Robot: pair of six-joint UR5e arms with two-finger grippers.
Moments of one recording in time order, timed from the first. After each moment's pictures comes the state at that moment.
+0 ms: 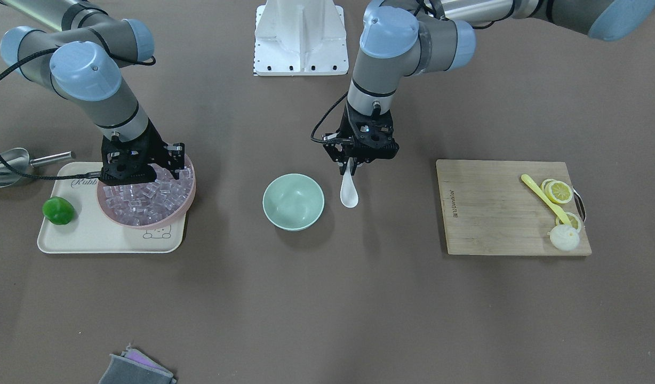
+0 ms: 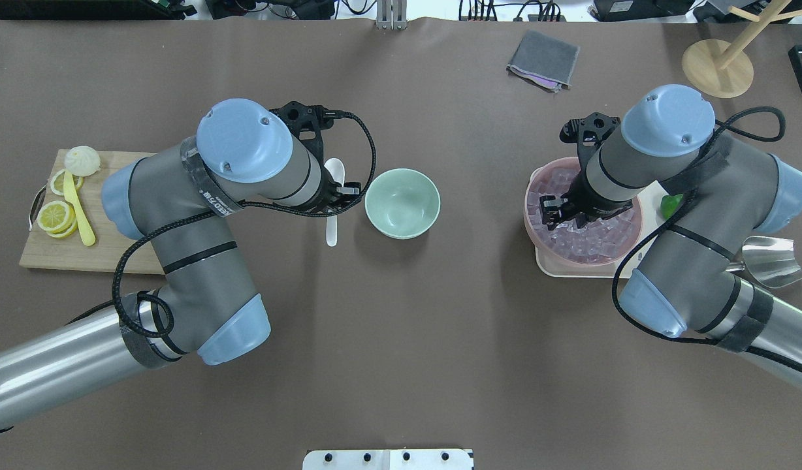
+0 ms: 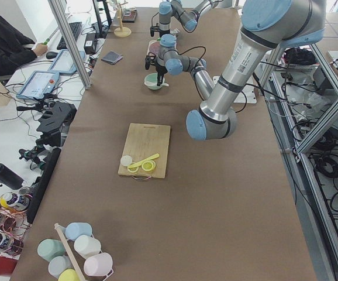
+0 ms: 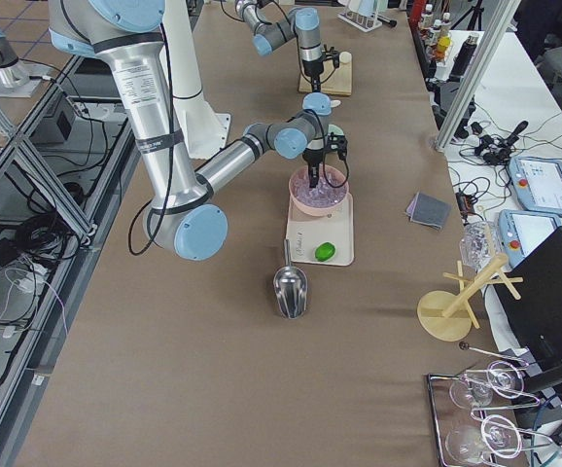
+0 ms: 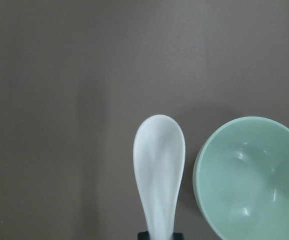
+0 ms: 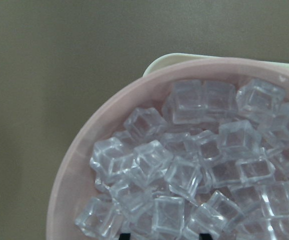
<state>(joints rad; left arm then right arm) -0.59 -2.24 -1.70 -1.70 -1.81 -1.23 0.74 -1.23 1.81 -1.49 2.04 0.94</state>
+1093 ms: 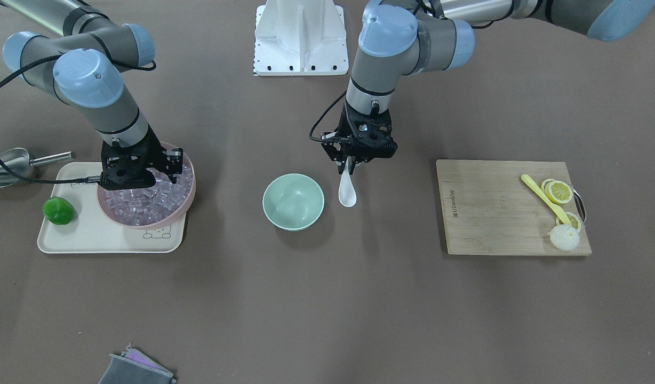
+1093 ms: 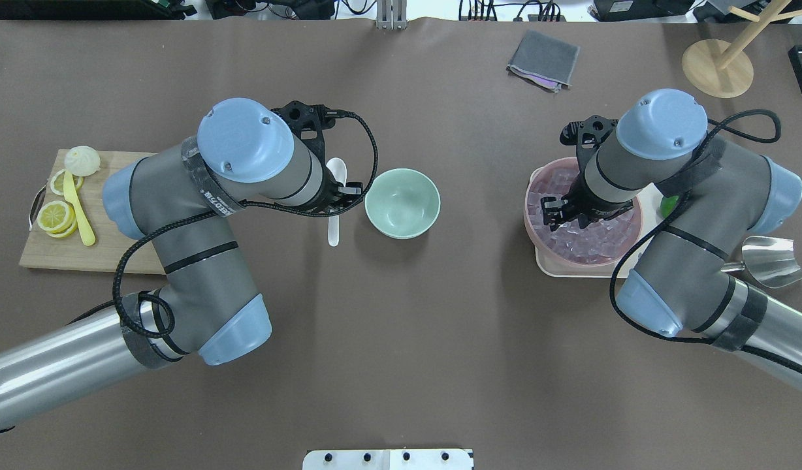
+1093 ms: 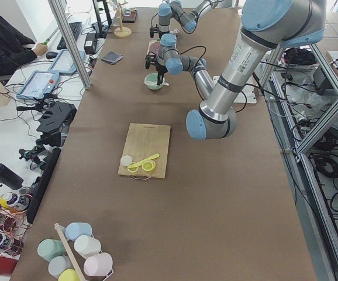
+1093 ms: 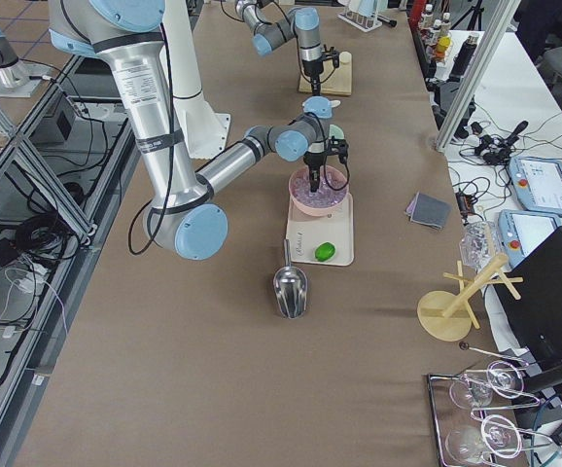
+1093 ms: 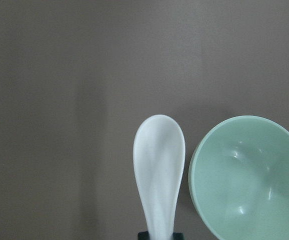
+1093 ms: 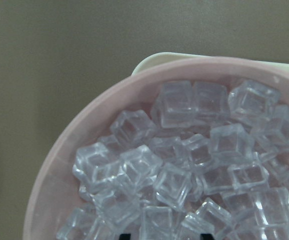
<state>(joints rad) -0.58 -2.25 -1.70 -1.70 -1.82 -1.23 0.73 -1.23 1.78 -1.49 2.02 0.94</state>
